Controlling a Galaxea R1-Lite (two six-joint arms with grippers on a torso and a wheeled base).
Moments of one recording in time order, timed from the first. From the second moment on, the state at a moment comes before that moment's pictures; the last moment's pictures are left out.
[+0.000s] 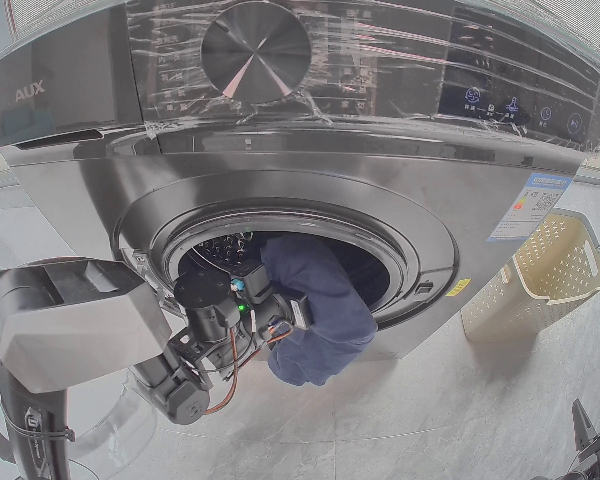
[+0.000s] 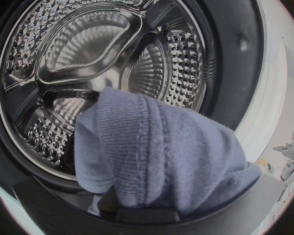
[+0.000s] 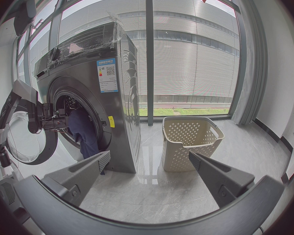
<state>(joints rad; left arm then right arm) -0.63 2.23 -0.76 -1.55 -0.02 -0.21 0.00 0.02 -0.02 0.00 -0.01 0.00</state>
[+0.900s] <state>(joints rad) -0.53 2.52 -1.39 -1.39 0.13 -0.19 0.00 0.02 -0.02 0.00 -0.01 0.00</state>
